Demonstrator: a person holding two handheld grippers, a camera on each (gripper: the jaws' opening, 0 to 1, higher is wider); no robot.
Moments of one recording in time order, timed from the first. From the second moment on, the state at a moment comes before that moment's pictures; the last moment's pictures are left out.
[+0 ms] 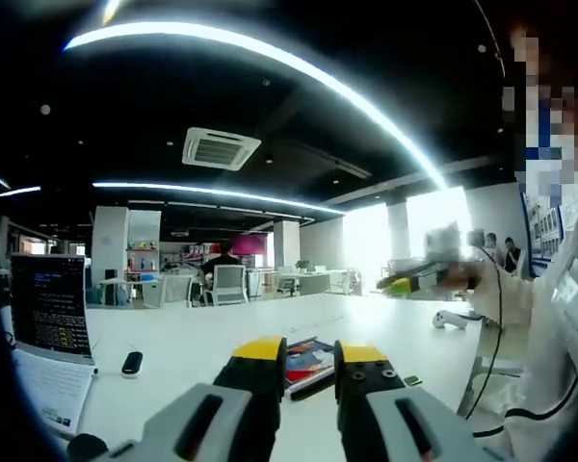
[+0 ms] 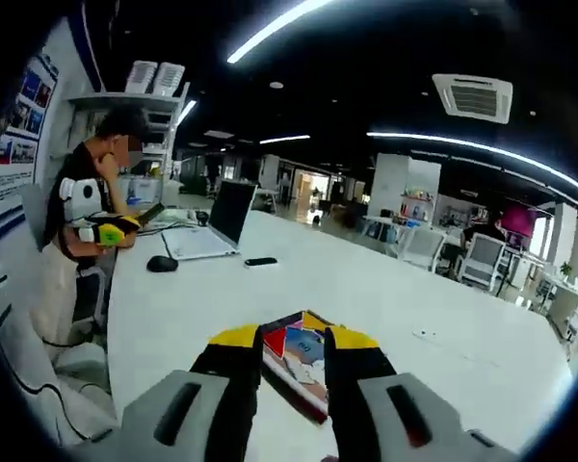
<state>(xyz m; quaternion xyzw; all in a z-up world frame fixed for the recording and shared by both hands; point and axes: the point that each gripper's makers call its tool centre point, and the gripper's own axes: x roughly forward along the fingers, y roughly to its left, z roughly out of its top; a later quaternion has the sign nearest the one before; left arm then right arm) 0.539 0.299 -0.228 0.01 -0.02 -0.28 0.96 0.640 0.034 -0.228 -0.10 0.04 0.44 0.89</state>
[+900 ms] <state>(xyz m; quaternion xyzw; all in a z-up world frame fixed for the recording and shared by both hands) 0.532 0.281 -0.215 0.02 -0.04 -0.28 0.96 0.621 -0.066 -0.206 -0.03 -0.04 0.36 0.93</state>
